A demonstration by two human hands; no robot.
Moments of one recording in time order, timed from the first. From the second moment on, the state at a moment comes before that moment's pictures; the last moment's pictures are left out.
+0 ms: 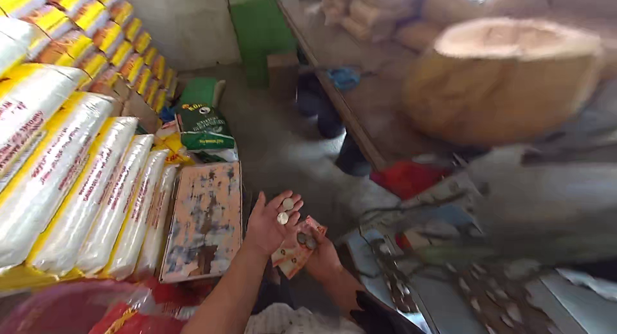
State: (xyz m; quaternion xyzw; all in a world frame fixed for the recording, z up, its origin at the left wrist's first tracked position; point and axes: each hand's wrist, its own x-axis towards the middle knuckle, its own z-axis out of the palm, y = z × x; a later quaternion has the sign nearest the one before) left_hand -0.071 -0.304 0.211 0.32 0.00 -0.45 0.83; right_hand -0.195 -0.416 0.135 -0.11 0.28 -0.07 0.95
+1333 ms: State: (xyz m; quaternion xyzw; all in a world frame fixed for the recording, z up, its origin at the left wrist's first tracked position) left_hand 0.808 -0.371 0.139 0.35 0.34 -0.05 0.87; right_hand 0.879 -0.691 0.151 -0.06 0.27 -0.10 0.96
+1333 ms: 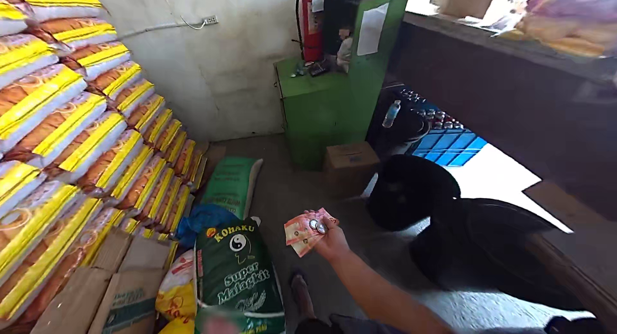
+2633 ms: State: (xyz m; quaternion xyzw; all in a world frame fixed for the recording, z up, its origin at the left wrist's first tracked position) left_hand 1.819 -1.066 0.237 0.77 -0.55 -0.25 0.21; right_hand 1.657 -1.150 0.160 -0.09 0.26 -0.50 0.82
